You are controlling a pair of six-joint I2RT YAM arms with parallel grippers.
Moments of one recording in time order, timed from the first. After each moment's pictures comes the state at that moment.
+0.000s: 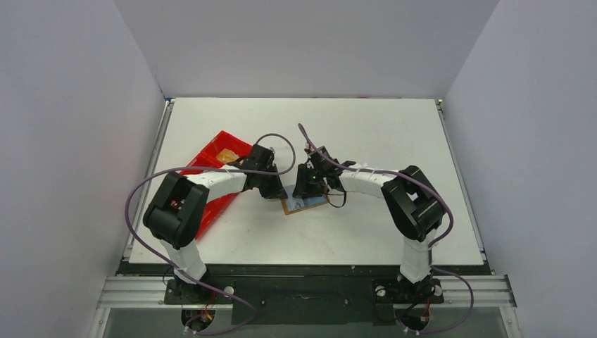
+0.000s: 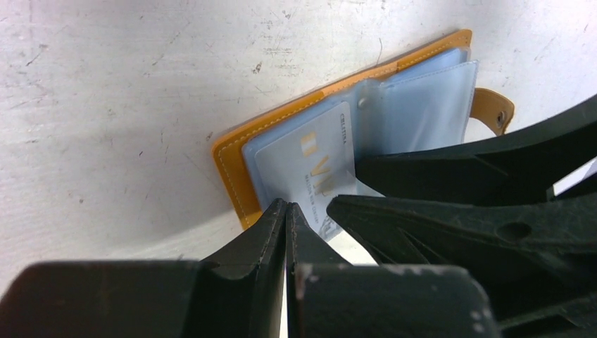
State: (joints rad) left arm -0.51 1.76 1.00 -0.24 0.24 -0.78; right arm 0.66 1.90 1.14 -0.19 -0.22 0.62
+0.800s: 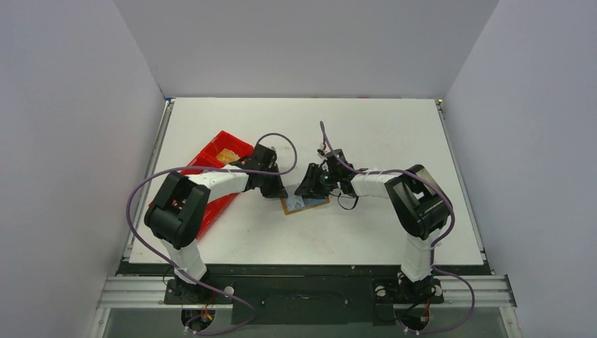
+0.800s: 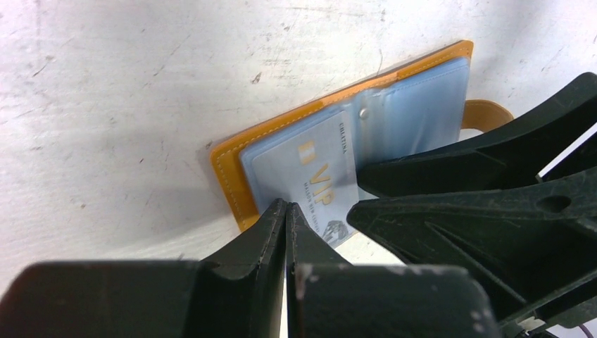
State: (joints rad) left arm -0.53 1.79 1.02 -0.24 0.20 -0.78; right arm 0.56 1.89 0.97 0.11 -0.45 0.77
